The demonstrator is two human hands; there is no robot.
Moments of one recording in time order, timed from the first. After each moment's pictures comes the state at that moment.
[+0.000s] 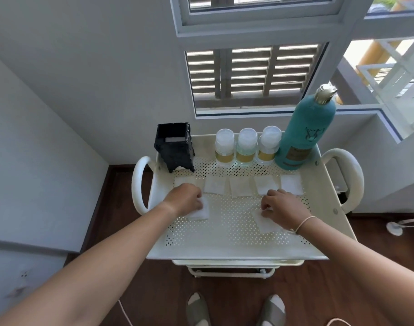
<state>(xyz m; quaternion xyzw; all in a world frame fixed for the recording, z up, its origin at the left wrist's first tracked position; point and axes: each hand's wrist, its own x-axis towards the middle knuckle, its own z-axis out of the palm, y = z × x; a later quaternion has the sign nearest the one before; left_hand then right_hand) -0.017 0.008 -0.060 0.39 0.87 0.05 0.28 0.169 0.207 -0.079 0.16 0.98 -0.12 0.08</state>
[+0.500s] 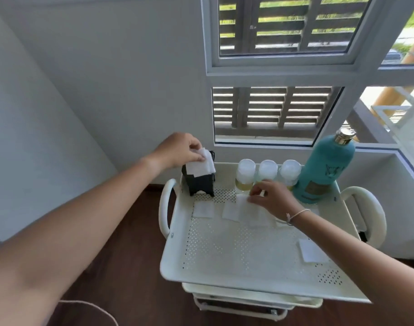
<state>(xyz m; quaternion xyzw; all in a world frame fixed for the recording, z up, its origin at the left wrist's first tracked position) -0.111 0.009 0.086 0.41 0.87 0.22 0.11 0.086 0.184 0.003 0.17 0.92 -0.34 -0.04</state>
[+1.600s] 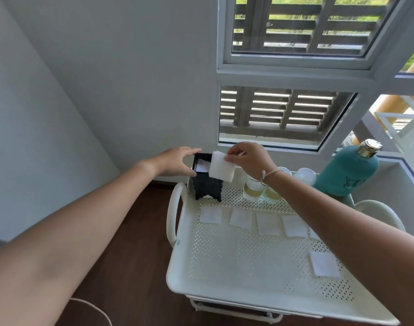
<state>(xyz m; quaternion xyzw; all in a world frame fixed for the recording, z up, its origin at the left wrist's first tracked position) -0.167 -0.019 0.038 0.39 0.87 0.18 0.25 -0.023 0.157 0.060 0.16 0.89 -0.41 -0.09</state>
